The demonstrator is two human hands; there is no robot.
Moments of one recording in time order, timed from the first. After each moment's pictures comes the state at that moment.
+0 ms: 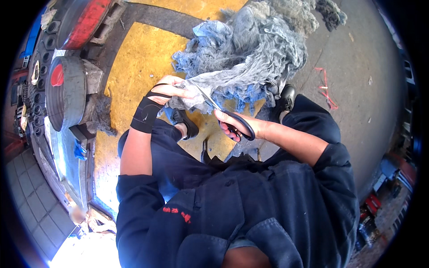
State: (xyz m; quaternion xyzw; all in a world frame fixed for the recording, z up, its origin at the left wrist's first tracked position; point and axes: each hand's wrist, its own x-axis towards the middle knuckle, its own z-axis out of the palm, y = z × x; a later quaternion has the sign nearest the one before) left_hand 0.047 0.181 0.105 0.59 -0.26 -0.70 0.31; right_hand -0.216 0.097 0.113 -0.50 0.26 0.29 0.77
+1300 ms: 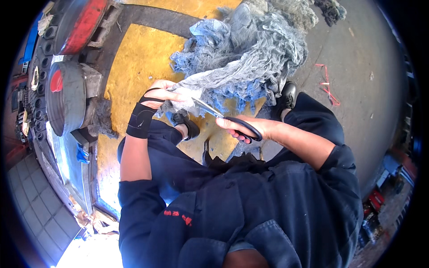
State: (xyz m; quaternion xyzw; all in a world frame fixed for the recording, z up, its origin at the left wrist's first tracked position) left_hand 0.061 0.191 0.092 0.62 -0.24 -0.68 0.30; right_hand -0.227 0.080 0.122 -0.53 0.25 0.36 0.72
